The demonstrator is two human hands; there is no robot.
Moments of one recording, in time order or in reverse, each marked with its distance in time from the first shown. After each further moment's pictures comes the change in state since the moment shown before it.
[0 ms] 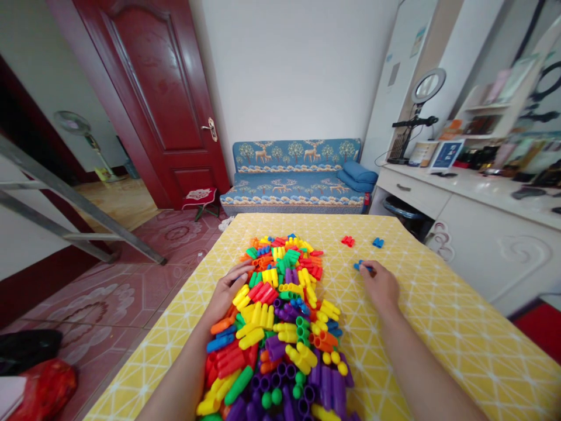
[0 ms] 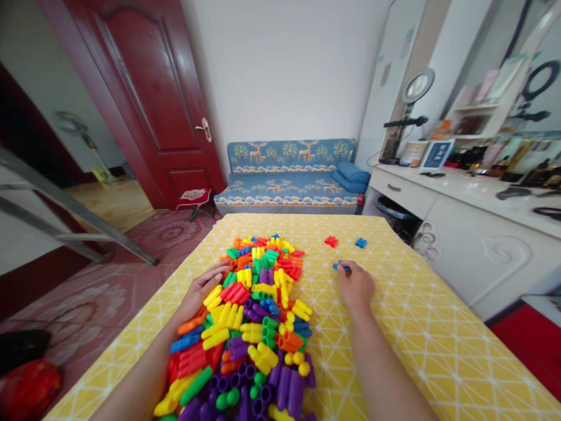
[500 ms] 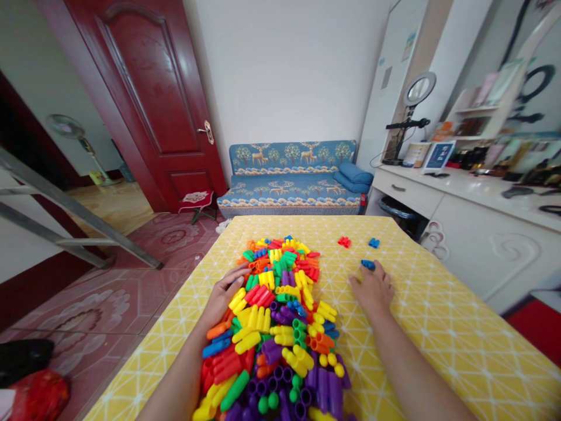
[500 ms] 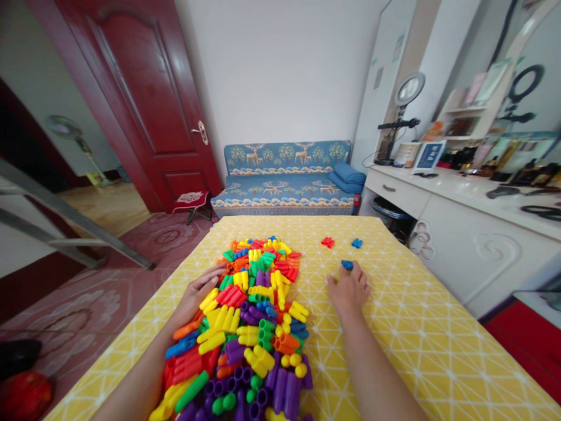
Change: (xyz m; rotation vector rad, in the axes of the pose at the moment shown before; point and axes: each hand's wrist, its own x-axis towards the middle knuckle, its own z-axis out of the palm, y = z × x) left_hand -0.001 0.004 0.001 -0.009 -0.010 -0.007; right_hand -0.016 -0.012 0.005 -0.396 -0.096 0.079
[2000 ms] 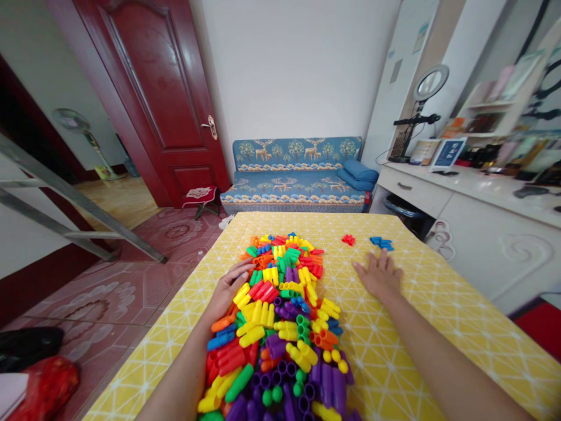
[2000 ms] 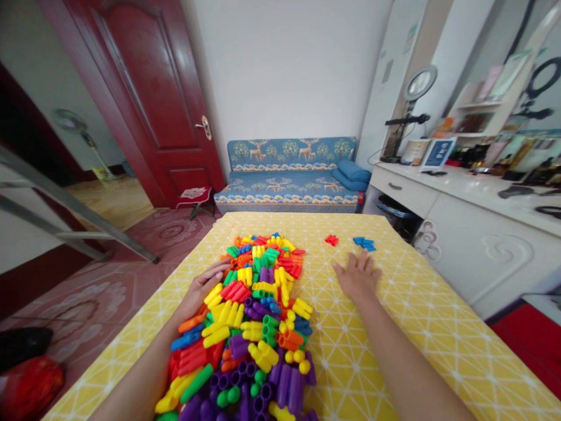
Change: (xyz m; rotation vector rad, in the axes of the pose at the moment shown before) left_hand 0.001 -0.005 0.000 0.002 -0.018 0.030; right_hand 0.046 0.021 0.018 -0.196 -0.208 -0.045
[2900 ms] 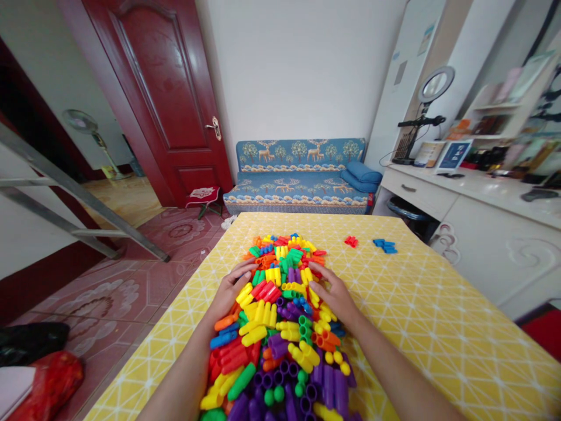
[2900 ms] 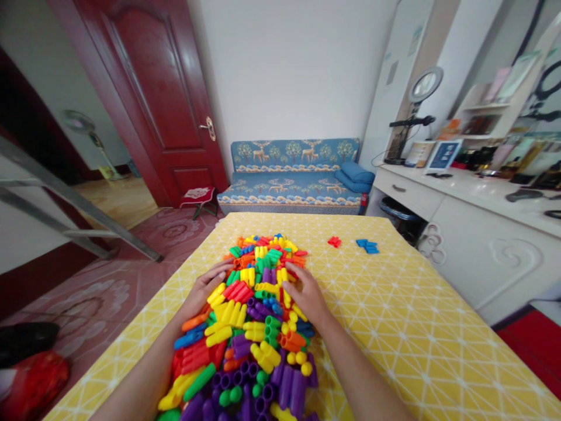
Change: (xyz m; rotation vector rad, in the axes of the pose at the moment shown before) left_hand -0.001 0.003 0.001 -0.006 0.003 -0.002; right_hand -0.096 -0.091 -0.030 1.174 -0.167 -0.591
